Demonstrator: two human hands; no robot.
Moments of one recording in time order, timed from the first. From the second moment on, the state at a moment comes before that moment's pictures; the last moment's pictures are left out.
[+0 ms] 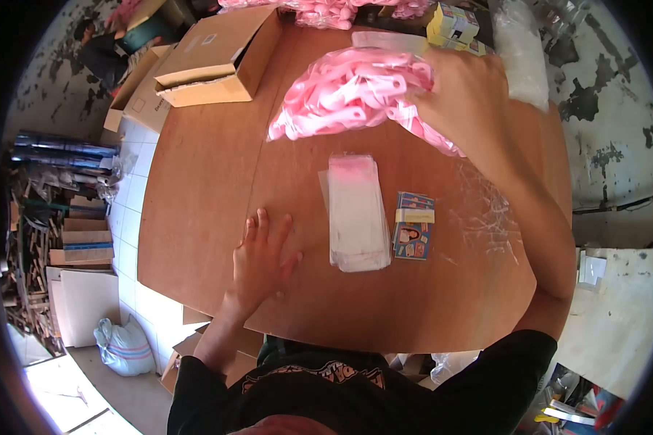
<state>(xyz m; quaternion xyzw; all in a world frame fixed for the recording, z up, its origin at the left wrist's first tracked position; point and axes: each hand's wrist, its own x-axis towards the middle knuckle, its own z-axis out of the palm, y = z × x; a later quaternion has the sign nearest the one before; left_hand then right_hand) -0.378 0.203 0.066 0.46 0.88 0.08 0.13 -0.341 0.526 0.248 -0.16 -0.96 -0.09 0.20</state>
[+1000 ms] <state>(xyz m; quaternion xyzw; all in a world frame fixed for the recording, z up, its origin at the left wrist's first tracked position) -0.402 0.129 0.068 0.44 0.82 0.34 0.15 -0.337 0.329 0.138 -0.15 -0.94 0.20 0.23</state>
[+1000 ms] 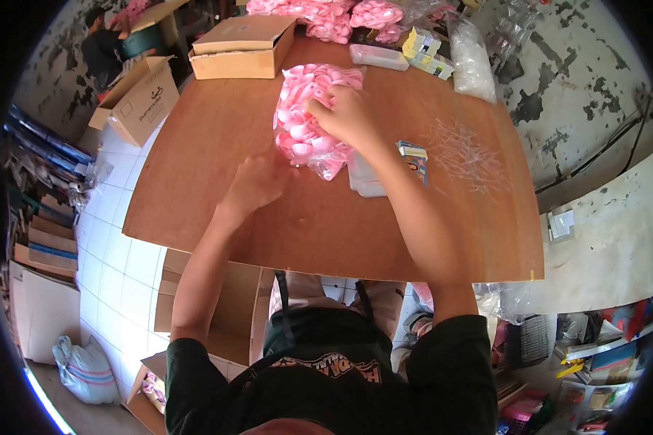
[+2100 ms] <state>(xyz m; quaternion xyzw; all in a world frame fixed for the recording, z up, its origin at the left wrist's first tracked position) -0.359 0.151 0.037 0.49 0.68 0.50 -0.21 -0.250 0.301 0.102 -0.08 -0.87 0.43 0.22</state>
